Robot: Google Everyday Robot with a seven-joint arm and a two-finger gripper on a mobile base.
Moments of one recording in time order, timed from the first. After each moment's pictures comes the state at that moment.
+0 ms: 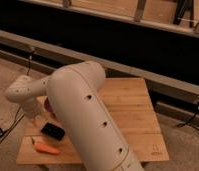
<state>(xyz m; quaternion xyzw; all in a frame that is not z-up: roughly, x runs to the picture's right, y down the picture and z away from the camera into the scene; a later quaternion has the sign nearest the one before) -0.335 0.188 0.818 -0.33 0.17 0.41 0.83</state>
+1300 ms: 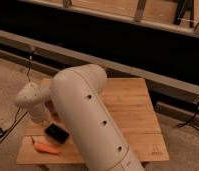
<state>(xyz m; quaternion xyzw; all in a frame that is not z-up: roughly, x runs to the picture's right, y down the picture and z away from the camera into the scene) -0.280 0.222 0.843 -0.33 0.21 0.41 0.82</state>
